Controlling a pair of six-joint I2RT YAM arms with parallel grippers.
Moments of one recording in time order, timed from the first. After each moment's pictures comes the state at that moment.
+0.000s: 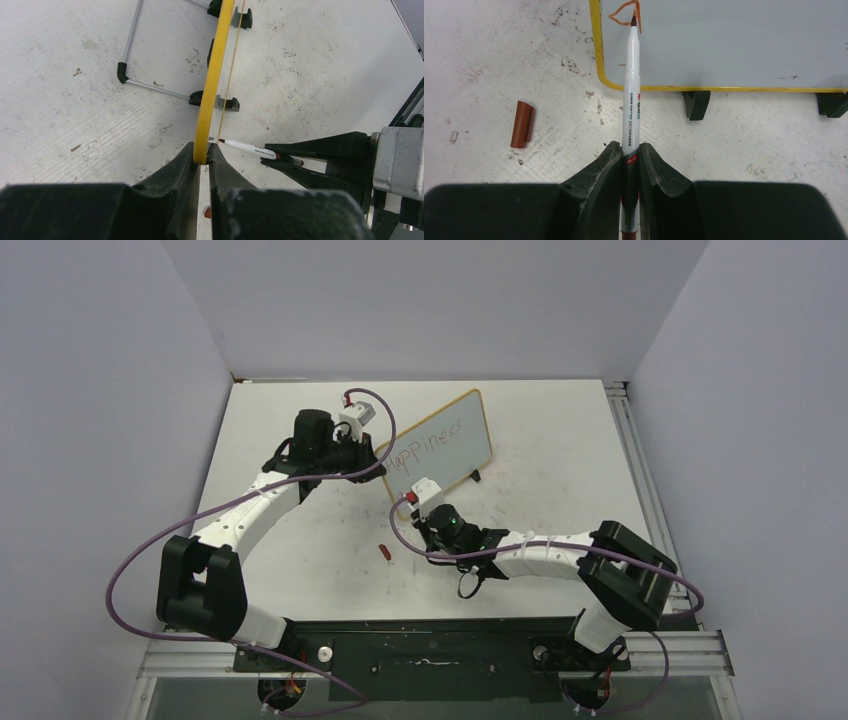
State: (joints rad) left arm -0.31 1.45 1.05 -0.22 0.52 -0.11; right arm 1.00 1.57 0.74 0.25 0.31 0.12
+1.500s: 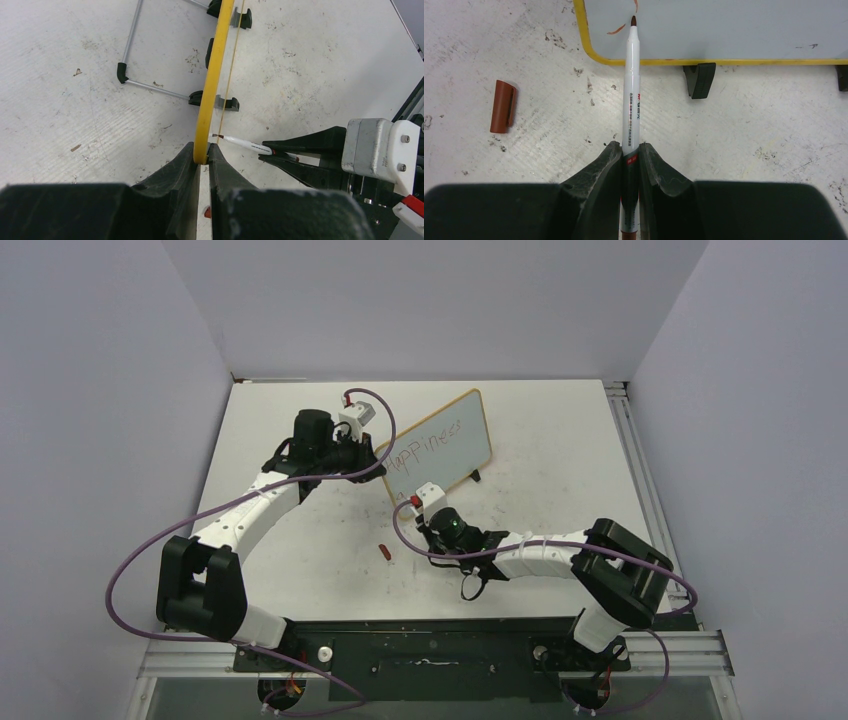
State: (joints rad) left arm -0.31 1.45 1.05 -0.22 0.52 -0.11; right arm 0.98 1.60 0.71 0.25 0.29 0.16
